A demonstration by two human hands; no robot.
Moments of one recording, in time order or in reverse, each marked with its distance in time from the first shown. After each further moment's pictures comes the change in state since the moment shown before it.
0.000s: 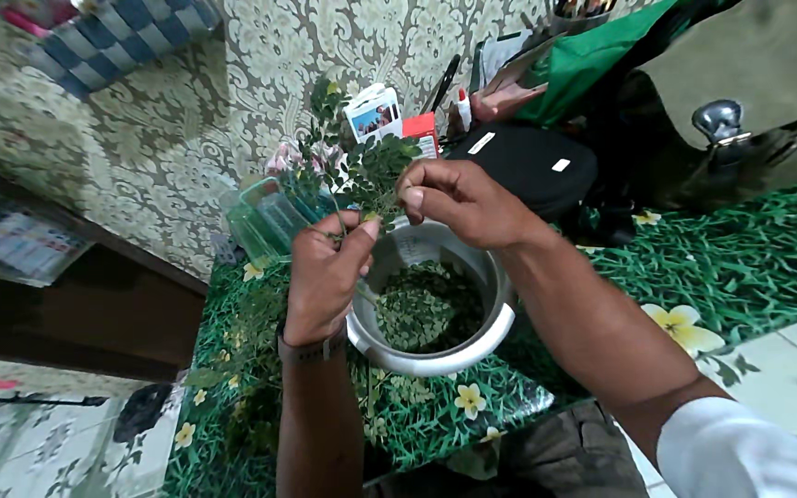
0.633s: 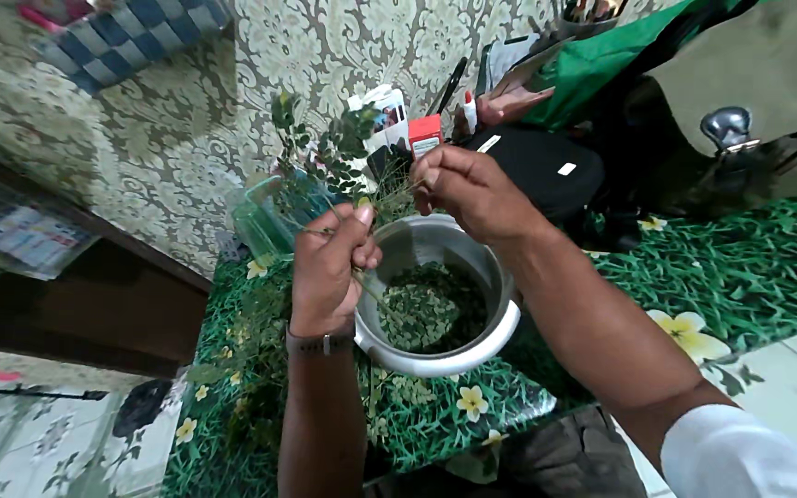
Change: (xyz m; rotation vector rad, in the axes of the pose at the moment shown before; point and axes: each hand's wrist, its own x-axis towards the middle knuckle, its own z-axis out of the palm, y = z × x) left_hand 0.005 0.000 0.001 -0.261 0.035 -0.069; right_hand 0.003 0.017 -0.002 0.133 0.129 0.073
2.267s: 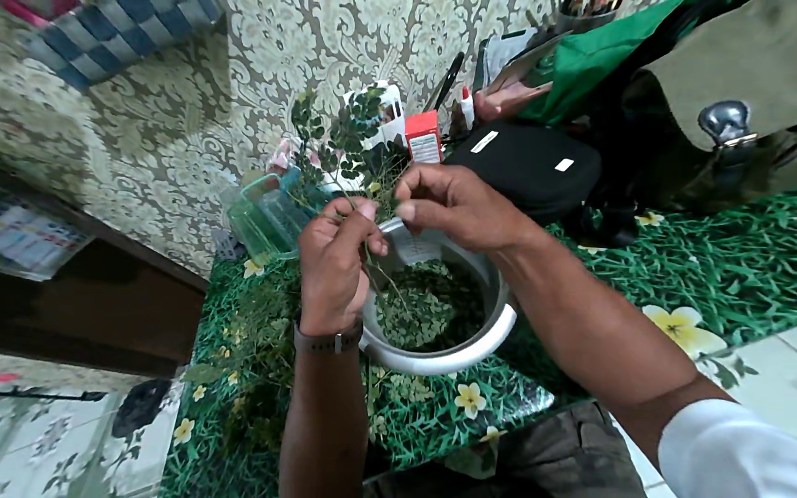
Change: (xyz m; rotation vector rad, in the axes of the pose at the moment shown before) left_hand 0.001 -0.008 0.014 0.057 0.072 0.064; right_hand -0.008 -0.011 0.014 -0.014 -0.121 0.043
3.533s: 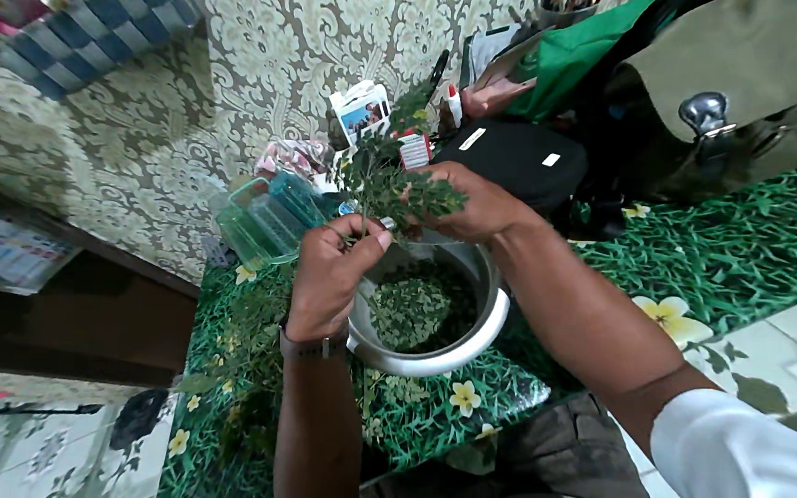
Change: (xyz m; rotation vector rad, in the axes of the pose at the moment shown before) left_hand -0.002 0.001 -0.010 0.228 -0.200 -0.036; right_hand 0.000 0.009 -0.020 0.246 -0.149 -0.033
